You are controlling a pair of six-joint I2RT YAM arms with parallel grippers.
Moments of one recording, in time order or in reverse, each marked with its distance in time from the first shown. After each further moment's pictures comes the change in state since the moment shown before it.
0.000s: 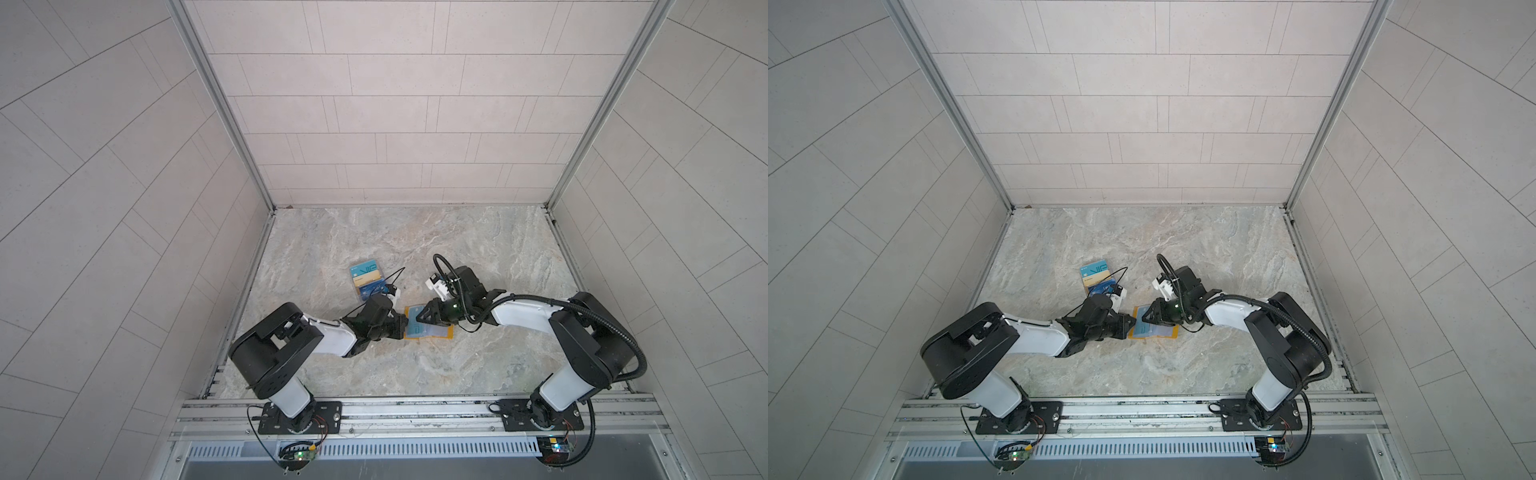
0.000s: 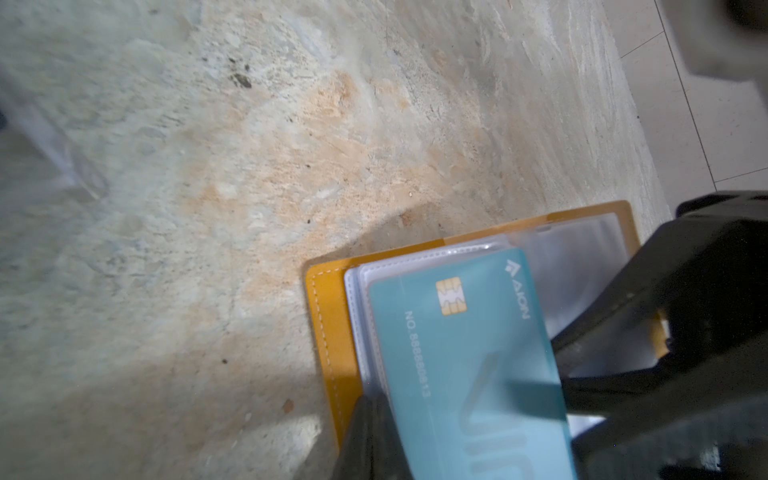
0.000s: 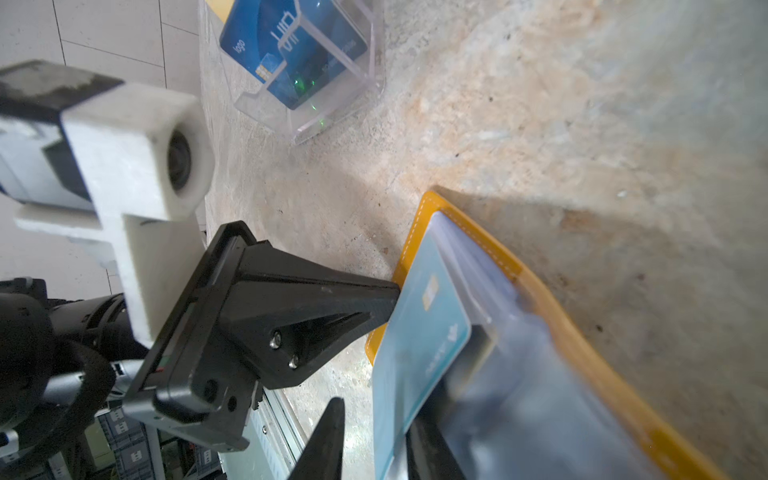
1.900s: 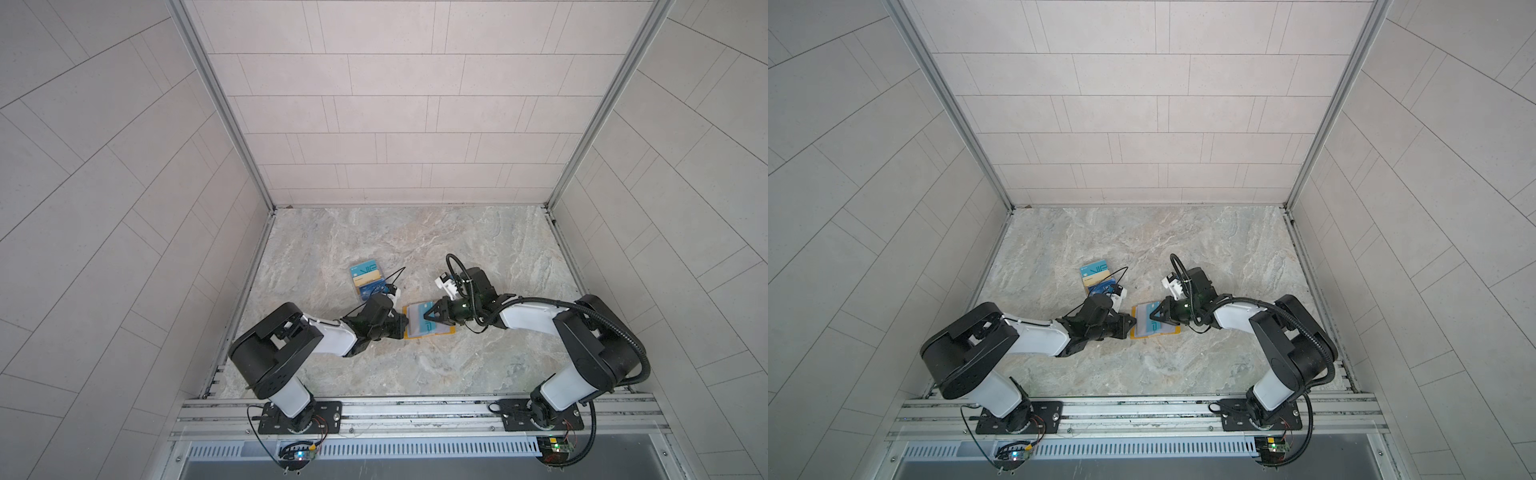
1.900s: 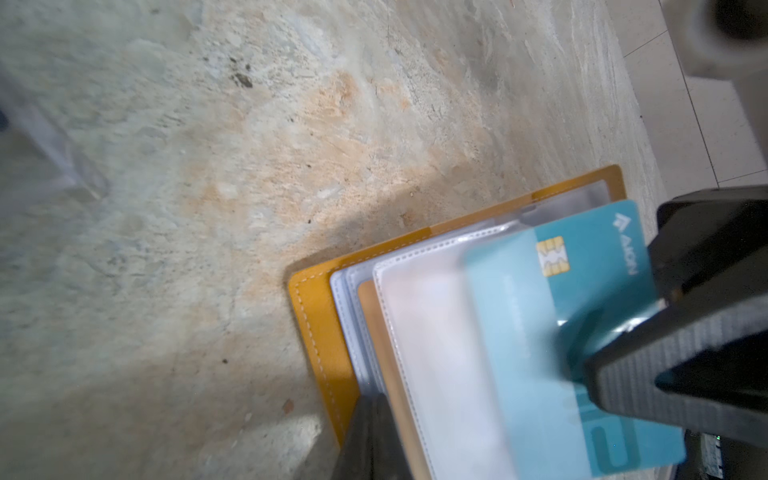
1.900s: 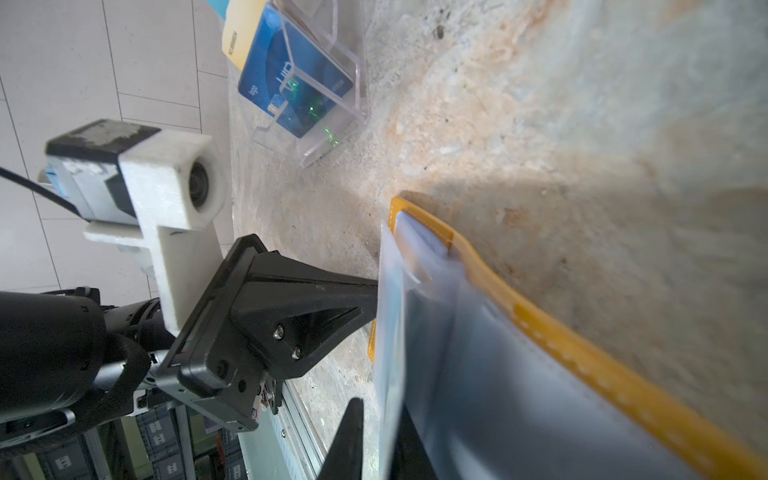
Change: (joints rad) left arm -0.001 -0.002 0.005 -0.013 -0.016 0.000; right arm -0.083 -0.051 -0.094 0.093 -0.061 0.039
